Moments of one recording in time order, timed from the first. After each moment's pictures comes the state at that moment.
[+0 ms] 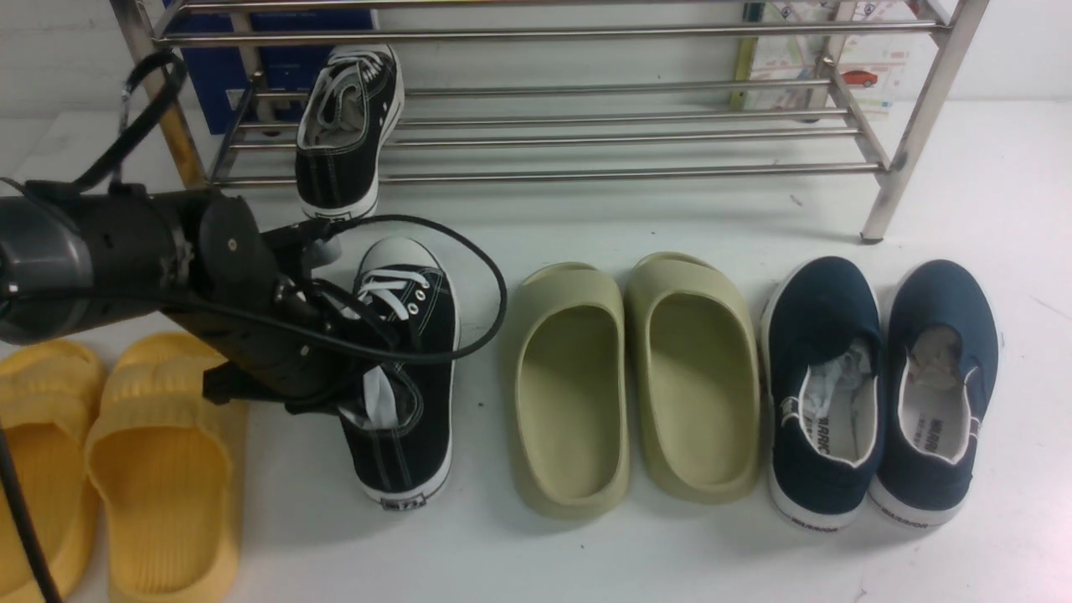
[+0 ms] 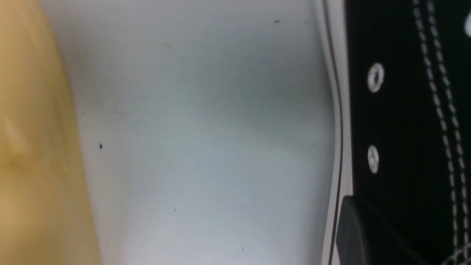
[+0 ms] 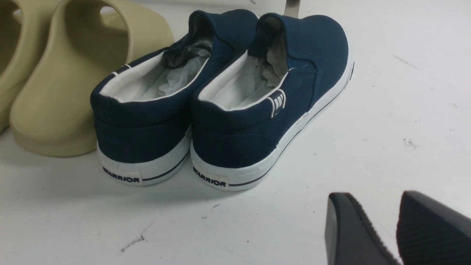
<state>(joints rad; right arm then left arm) -0.02 -0.01 0.02 0.20 0.39 -0.19 -0.23 1.69 -1.03 -0.23 0.57 -0.23</state>
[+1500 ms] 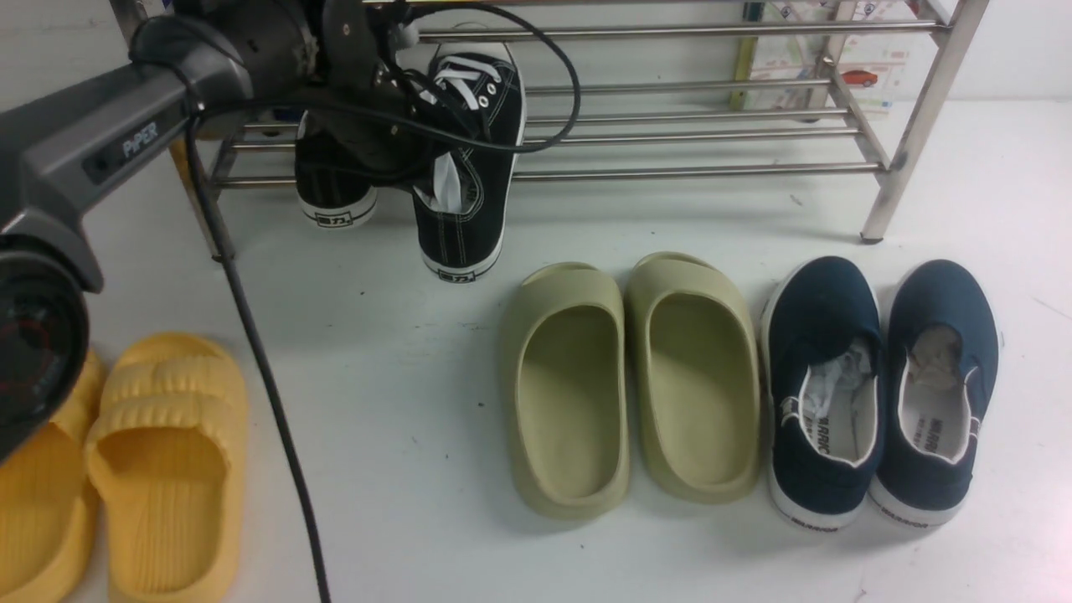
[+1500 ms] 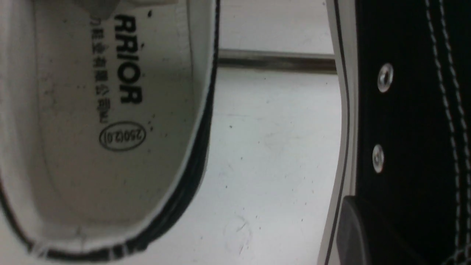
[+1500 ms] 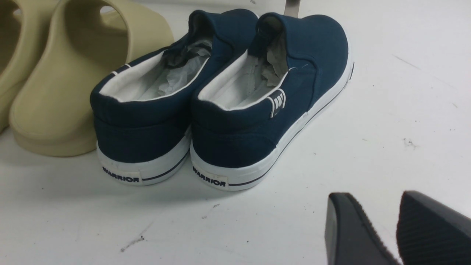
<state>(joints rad) -0.02 -0.01 0.02 0.20 0.39 -0.19 -0.28 2.09 -1.88 -0.05 0.77 -0.31</state>
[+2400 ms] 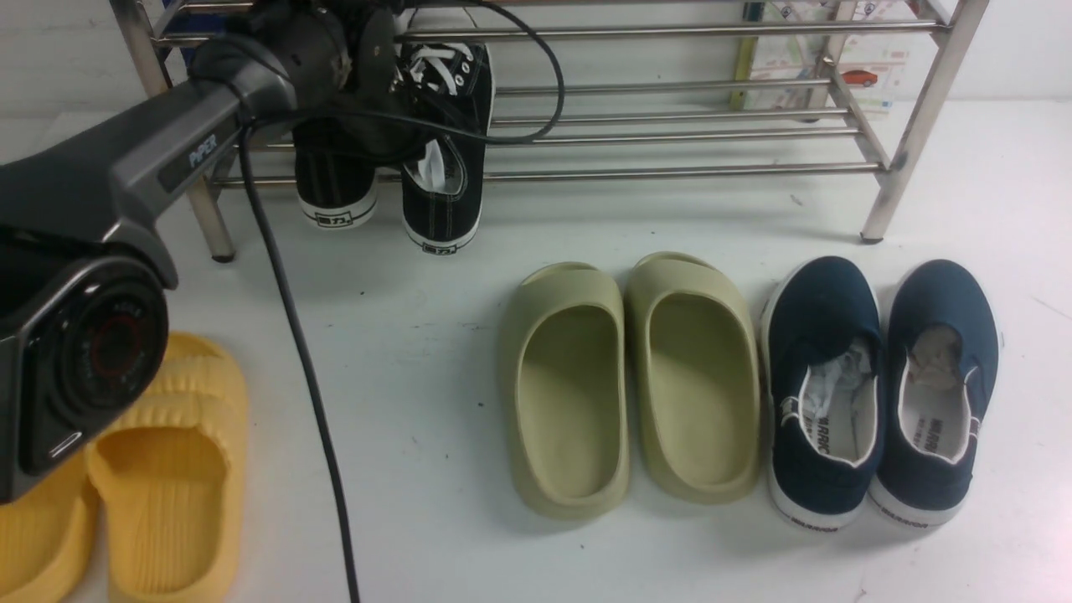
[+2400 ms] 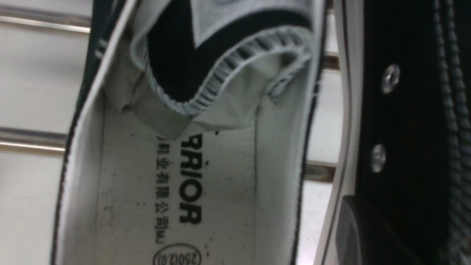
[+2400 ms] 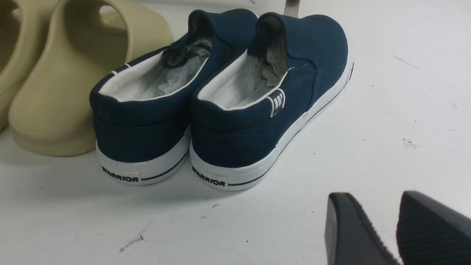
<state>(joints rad) -0.02 -0.01 0.02 0.20 0.39 -0.19 -0.27 2.23 -2.03 0.18 0.73 -0.53</state>
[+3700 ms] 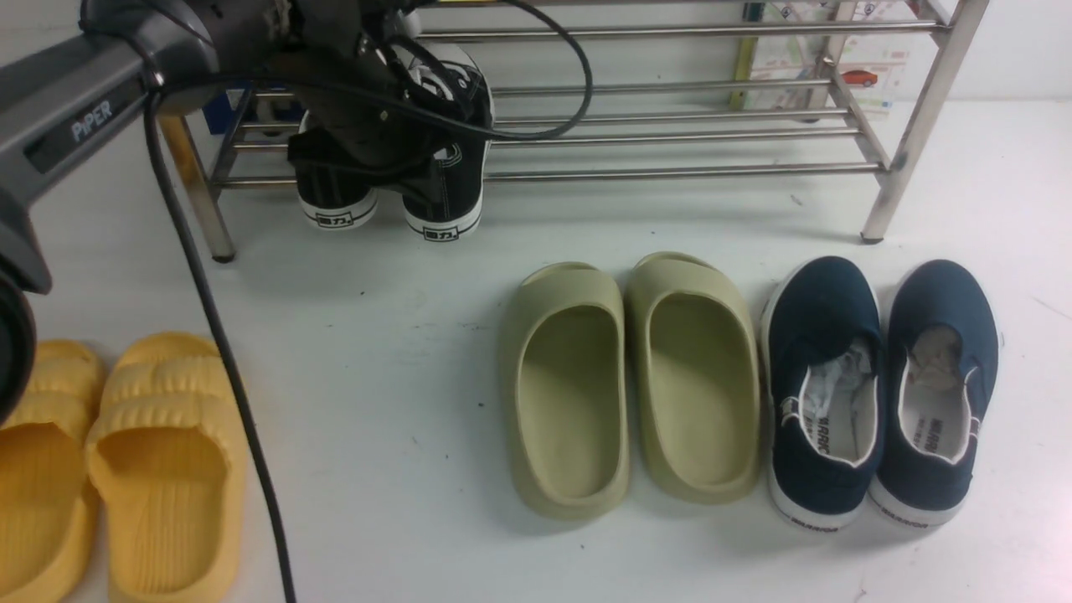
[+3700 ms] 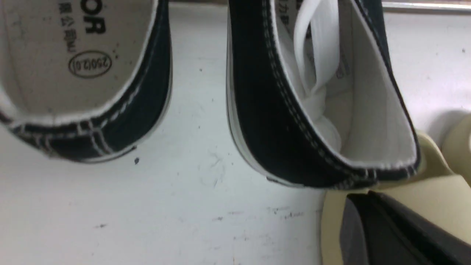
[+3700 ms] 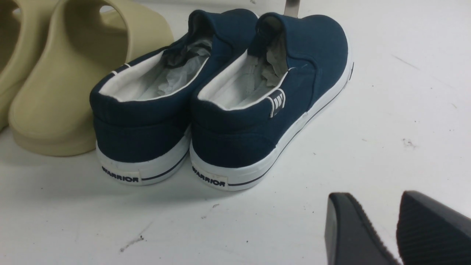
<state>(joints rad) -0.02 -0.01 0.02 0.20 0.39 -0.19 -0.28 2.02 -1.84 -0.16 0.88 -0.24</state>
